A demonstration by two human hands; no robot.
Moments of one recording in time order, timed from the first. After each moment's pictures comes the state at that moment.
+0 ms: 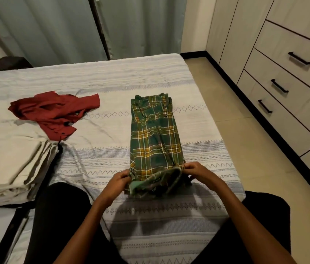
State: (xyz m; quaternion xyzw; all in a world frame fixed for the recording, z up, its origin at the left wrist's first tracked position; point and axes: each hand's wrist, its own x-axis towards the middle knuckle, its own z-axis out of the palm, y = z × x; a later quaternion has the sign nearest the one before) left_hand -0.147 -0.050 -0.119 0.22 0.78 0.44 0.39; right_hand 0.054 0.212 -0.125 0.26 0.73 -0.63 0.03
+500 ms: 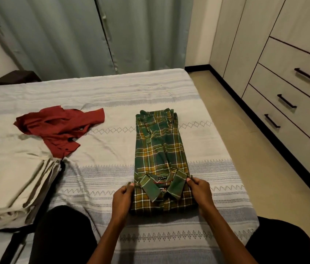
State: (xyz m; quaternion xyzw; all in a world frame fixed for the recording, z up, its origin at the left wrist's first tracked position) left_hand -0.149 -0.015 -0.139 0.03 0.80 0.55 0.24; right_hand 0.006 0.193 -0.156 0.50 0.62 -0.58 -0.17
